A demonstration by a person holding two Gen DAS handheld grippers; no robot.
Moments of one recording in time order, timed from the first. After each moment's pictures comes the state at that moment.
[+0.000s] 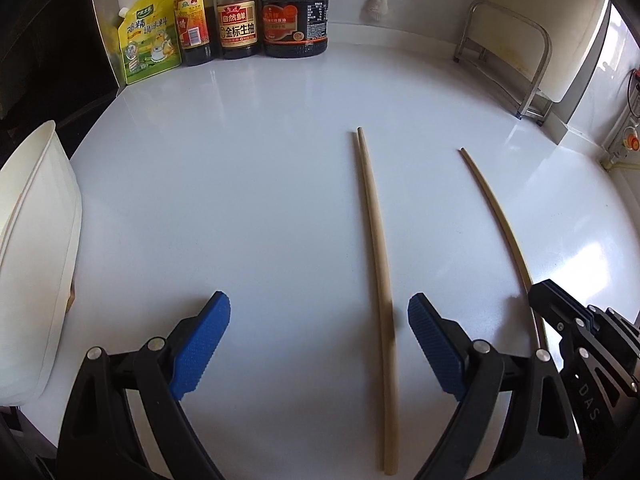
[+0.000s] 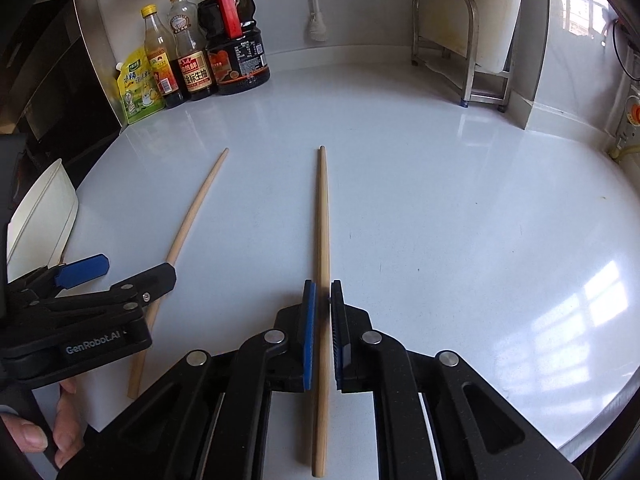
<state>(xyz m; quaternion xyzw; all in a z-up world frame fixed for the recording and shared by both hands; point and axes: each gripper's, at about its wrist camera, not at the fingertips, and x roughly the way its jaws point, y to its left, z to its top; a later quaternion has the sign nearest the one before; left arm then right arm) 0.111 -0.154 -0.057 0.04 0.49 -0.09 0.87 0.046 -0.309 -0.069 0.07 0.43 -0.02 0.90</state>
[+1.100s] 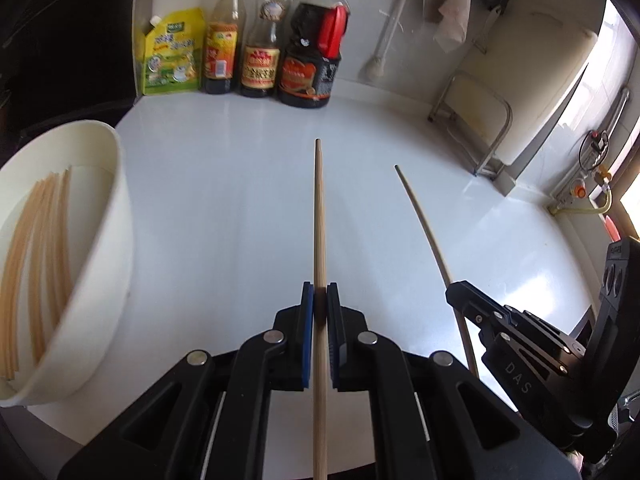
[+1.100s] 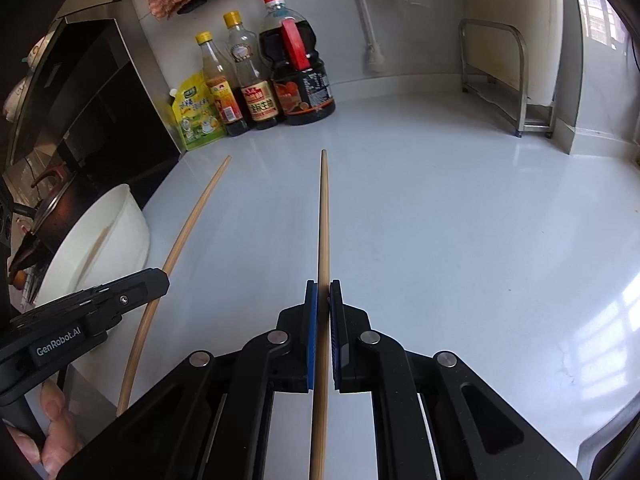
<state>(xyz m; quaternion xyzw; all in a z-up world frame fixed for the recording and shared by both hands) 0.077 -0.070 0.012 -0.06 0.44 -0.15 0.89 0.044 -0.243 -0.026 0.11 0.38 0.05 0.92</state>
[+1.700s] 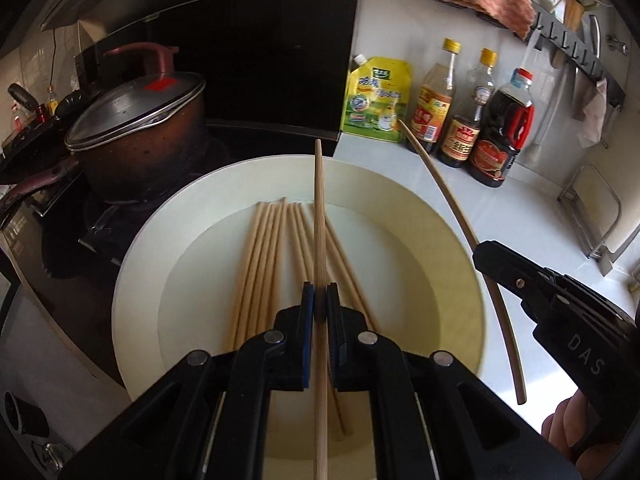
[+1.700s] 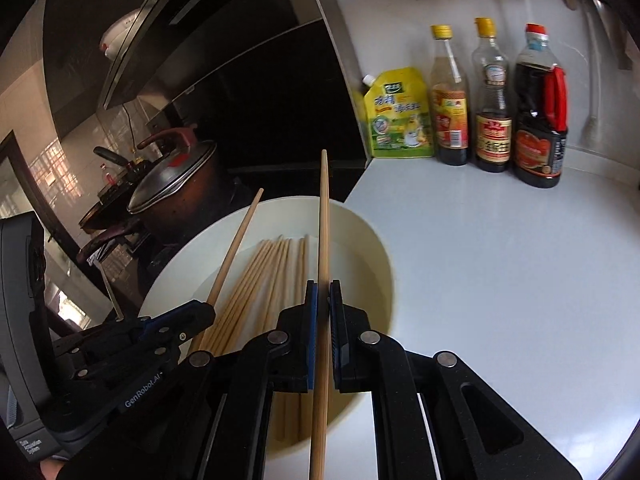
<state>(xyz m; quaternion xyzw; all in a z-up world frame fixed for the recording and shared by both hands) 0.094 0.144 0.035 -0.07 0.41 0.04 0.91 0.124 -0.005 0.028 0.05 0.37 0.24 0.90</state>
